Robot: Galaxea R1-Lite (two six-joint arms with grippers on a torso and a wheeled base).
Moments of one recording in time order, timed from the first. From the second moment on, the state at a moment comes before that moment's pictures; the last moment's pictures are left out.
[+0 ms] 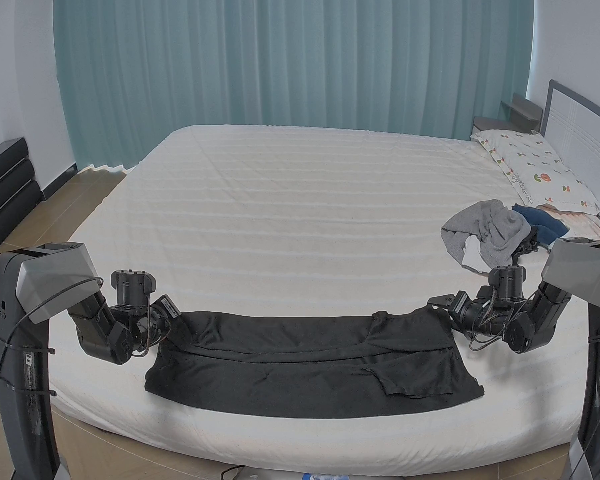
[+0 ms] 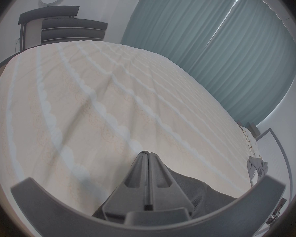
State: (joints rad) left arm -0.07 2.41 -0.88 -0.92 0.11 -0.71; right arm 0.05 2.42 -0.87 -0.97 0.34 0.80
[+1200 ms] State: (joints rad) left arm -0.05 2.44 -0.93 -0.92 0.09 -0.73; right arm 0.00 2.43 -0.87 -1.01 0.30 0.79
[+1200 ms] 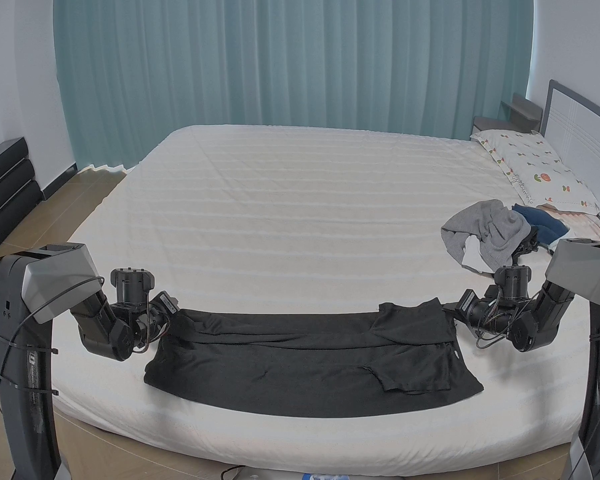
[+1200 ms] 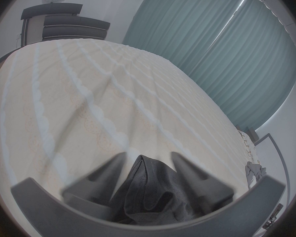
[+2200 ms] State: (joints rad) left arm -0.13 2.25 -0.76 -0.91 -0.01 -0.71; right arm 0.04 2.29 -0.68 -1.09 0.31 0.80
